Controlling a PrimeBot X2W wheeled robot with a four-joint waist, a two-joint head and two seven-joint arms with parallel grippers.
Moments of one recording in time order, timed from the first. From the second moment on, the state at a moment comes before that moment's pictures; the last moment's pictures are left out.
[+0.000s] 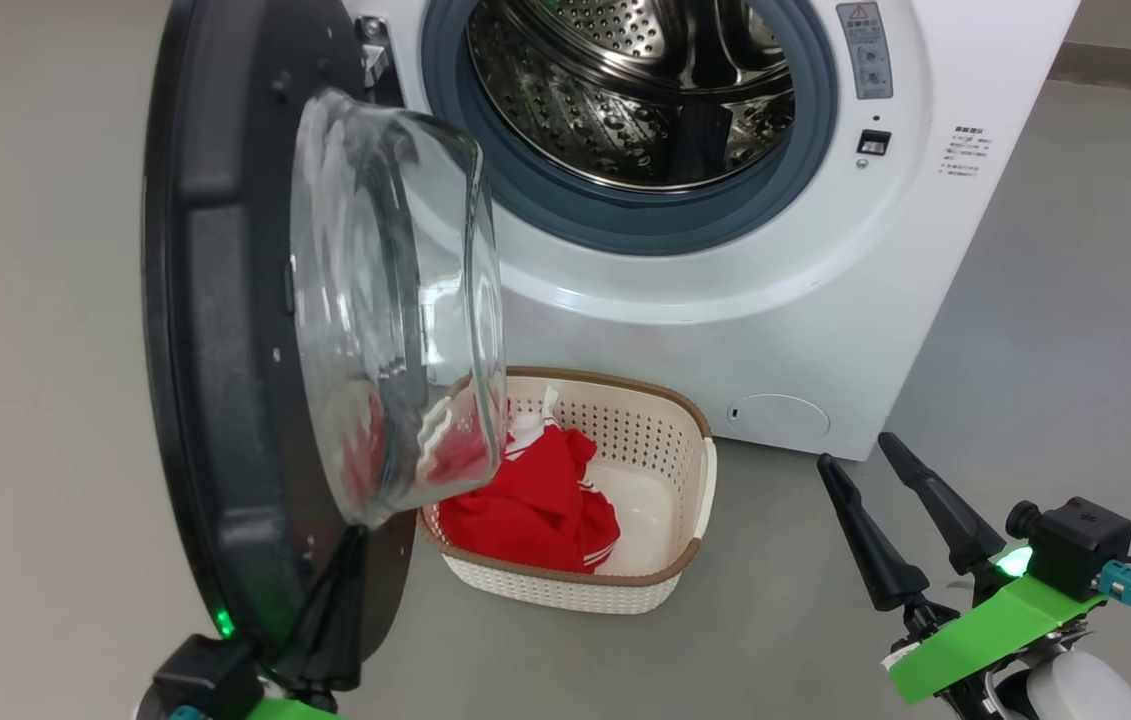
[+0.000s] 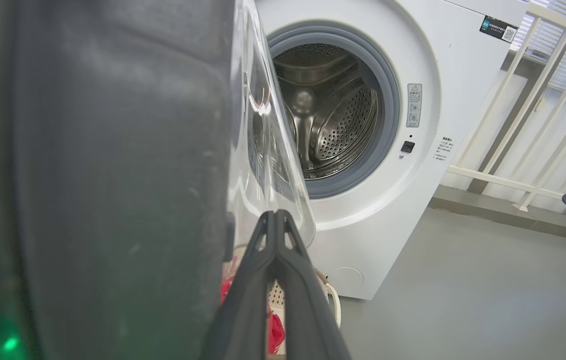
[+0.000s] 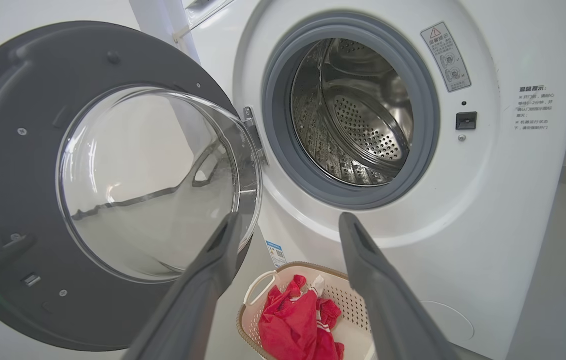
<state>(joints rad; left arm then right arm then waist) -0.04 0.08 -0.32 0.11 -0.41 -0.02 -0.24 -0.16 -0.33 0.32 0.15 0.60 0.13 -0.25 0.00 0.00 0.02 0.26</state>
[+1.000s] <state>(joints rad) -0.18 0.20 -0.16 0.20 -0.49 0.01 -0.19 -0.21 -0.32 0.31 0.15 0.60 0.13 -0.25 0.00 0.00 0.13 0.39</state>
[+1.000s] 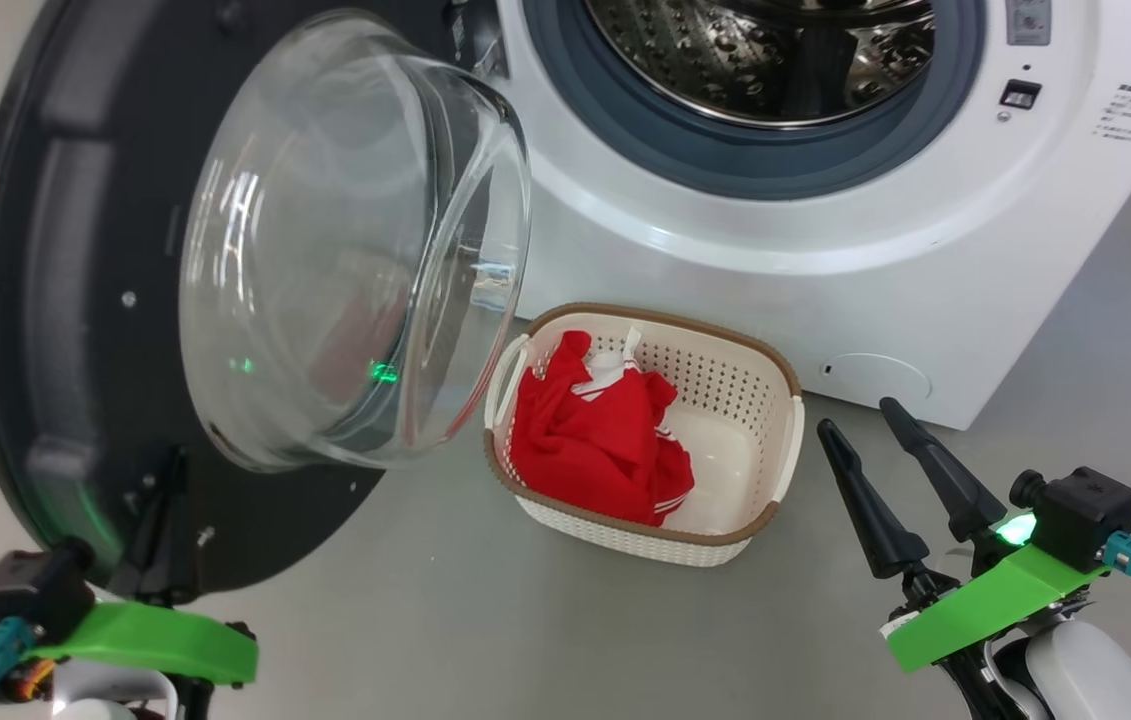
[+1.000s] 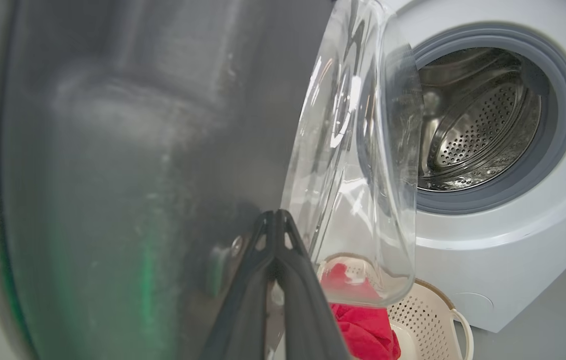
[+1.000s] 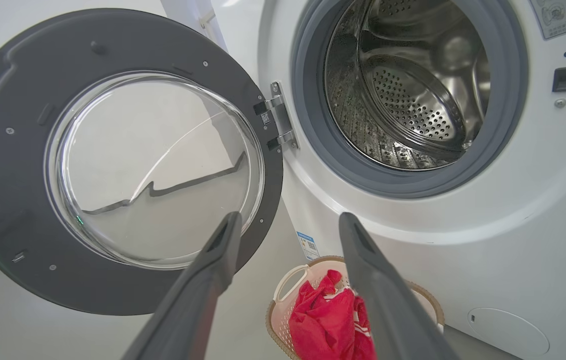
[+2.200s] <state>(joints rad) -0.56 0.34 -0.15 0.68 -0.52 -0.08 -0.13 -0.29 -0.33 0.31 0.15 0.60 0.13 -0.25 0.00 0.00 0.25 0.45</state>
